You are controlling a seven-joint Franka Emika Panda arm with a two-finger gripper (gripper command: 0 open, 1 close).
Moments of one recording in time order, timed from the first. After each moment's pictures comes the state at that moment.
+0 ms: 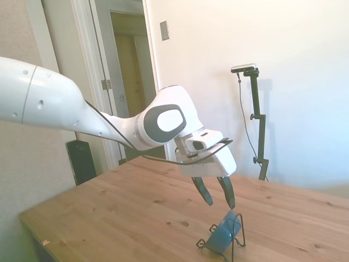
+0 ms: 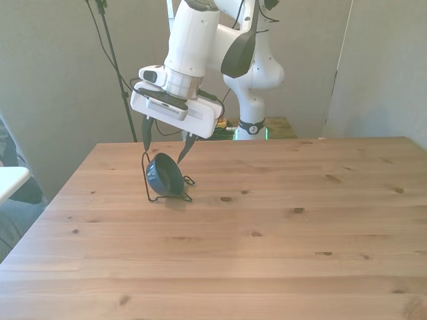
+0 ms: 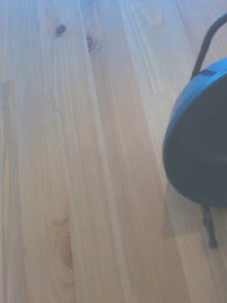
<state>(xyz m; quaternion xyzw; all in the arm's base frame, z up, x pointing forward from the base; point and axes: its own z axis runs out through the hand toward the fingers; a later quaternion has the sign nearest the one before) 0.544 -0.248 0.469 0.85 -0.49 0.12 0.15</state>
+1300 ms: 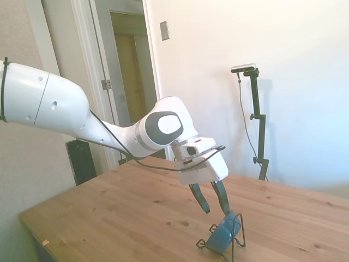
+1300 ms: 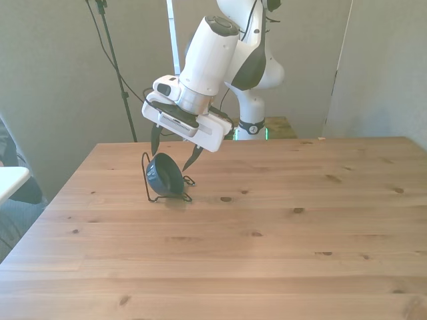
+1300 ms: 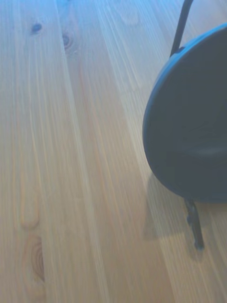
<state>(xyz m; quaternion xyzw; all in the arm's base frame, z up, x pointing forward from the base) 0.546 -0.228 0.444 0.83 -0.51 0.10 0.20</state>
